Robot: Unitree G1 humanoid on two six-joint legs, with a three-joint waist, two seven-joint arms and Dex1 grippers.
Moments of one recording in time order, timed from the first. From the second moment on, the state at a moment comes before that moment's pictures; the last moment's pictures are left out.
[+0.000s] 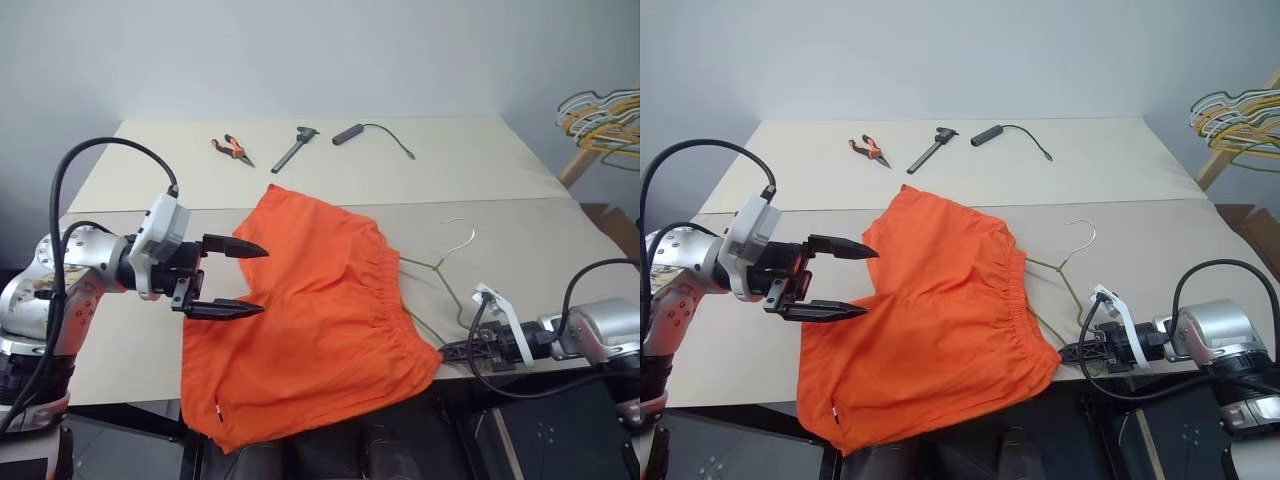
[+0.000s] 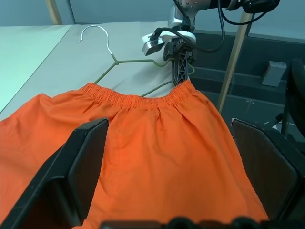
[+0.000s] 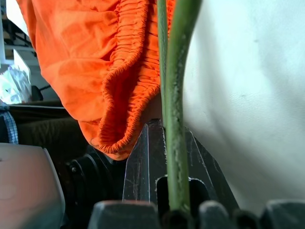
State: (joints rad) left arm -0.43 0.89 0.10 -0.21 -0.67 0.50 -1.41; right arm -0.45 -0.95 0.23 0.24 0.61 1.24 1.28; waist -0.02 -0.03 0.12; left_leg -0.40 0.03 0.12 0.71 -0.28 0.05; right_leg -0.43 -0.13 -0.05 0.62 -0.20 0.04
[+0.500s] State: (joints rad) left arm -0.42 0.90 0.12 -0.23 -0.67 0.50 -1.40; right arm -0.55 -0.89 0.30 0.33 0.56 1.21 1.33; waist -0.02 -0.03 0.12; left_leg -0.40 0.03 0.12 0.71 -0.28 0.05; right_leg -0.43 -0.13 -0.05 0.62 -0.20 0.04
